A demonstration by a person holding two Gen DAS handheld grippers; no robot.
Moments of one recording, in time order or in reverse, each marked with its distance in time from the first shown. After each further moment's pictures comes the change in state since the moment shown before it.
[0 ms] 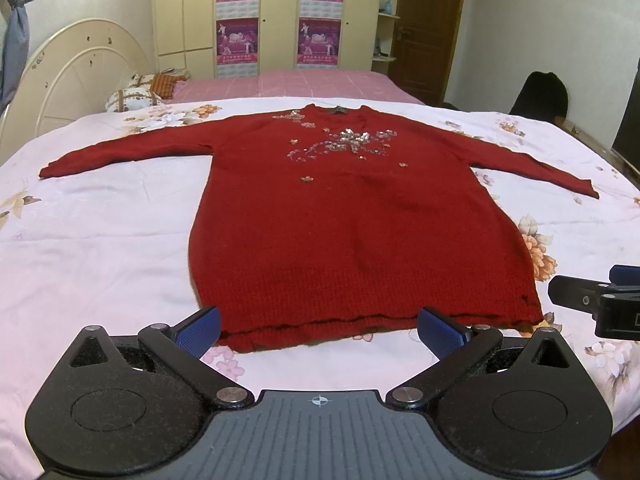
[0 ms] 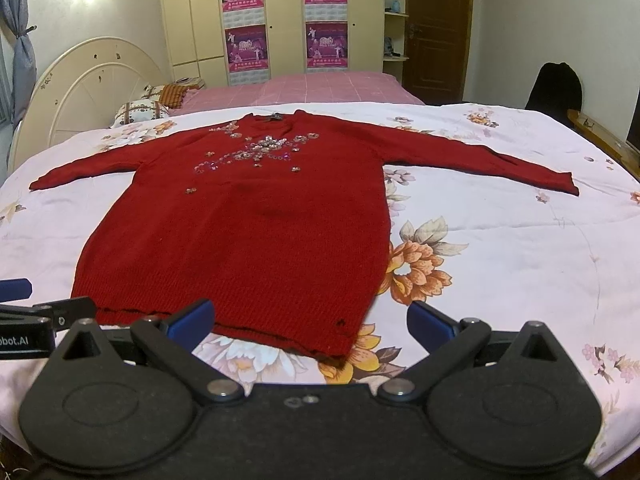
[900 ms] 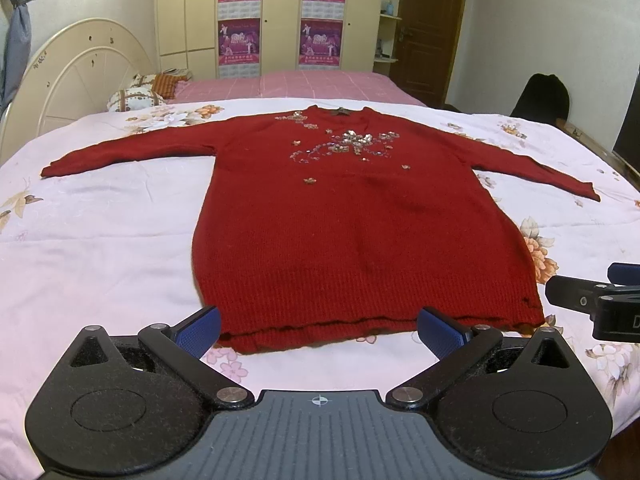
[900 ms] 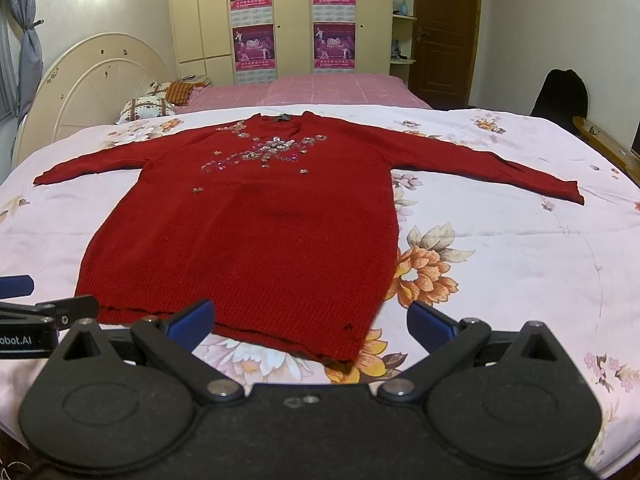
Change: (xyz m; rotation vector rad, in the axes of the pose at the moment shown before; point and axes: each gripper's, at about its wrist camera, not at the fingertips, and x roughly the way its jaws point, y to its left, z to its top) left arm -0.002 0.003 0.000 -0.002 -0.004 0.003; right arm 0.002 0.006 0.003 -0.024 -0.001 0.006
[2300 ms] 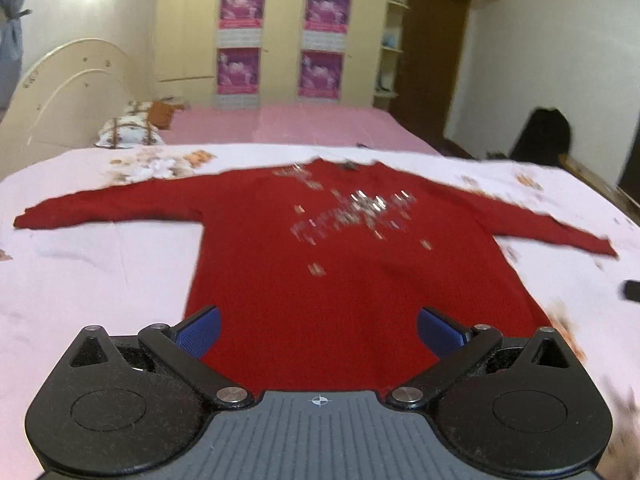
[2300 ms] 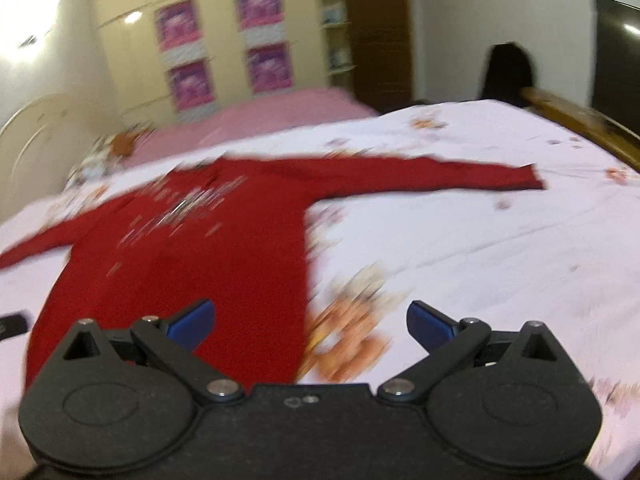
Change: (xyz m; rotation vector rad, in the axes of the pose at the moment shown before) left arm 0.075 0.020 0.084 -0.039 -0.103 -0.008; right arm 0.047 -0.114 0.052 0.239 -0.123 -0.113
